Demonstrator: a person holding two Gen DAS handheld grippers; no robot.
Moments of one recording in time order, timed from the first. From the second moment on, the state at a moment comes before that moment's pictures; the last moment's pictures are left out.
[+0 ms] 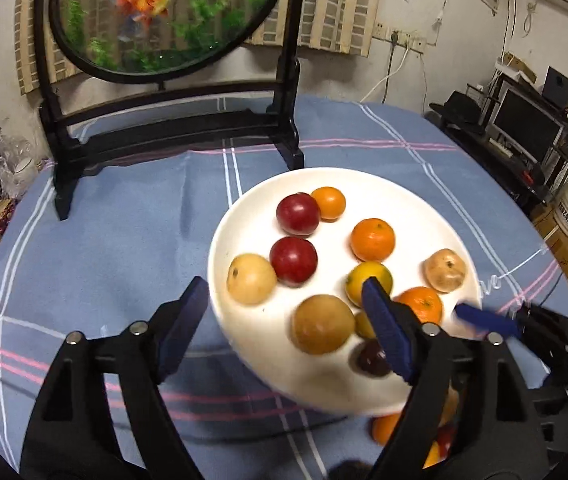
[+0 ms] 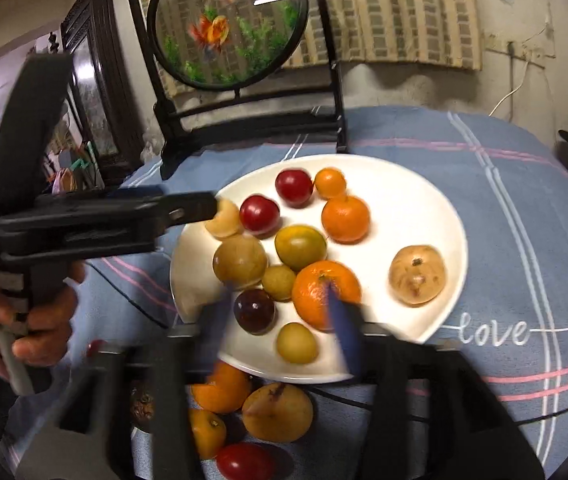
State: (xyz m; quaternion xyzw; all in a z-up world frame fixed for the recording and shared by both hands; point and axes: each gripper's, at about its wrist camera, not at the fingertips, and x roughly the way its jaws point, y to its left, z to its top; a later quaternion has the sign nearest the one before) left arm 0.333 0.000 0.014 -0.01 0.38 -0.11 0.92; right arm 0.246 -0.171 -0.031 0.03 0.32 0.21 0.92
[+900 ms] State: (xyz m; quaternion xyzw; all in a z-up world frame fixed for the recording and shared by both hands) left arm 0.126 0.024 -0.022 0.03 0.33 -0.08 0.94; right arm 0.170 -0.161 -0.079 -0.08 0.40 0.23 0.88
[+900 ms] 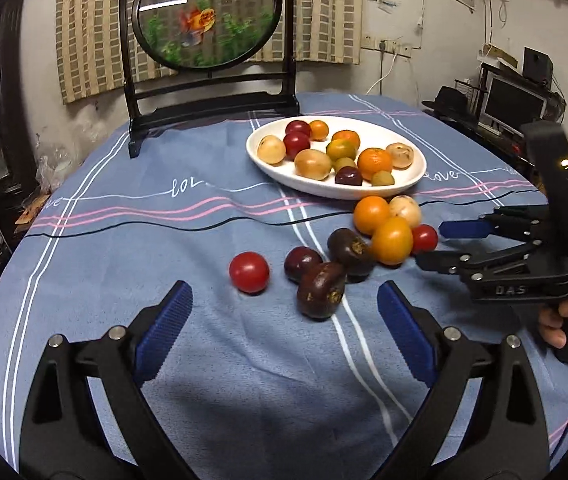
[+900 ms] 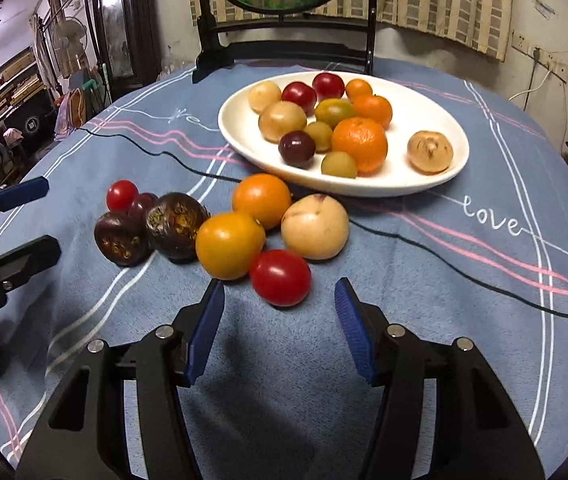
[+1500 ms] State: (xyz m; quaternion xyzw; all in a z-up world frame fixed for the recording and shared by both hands) left arm 0.127 0.023 -0.023 0.03 0.34 -0.07 0.94; right arm 0.180 -0.158 -0.083 -0.10 0.39 0.22 0.89
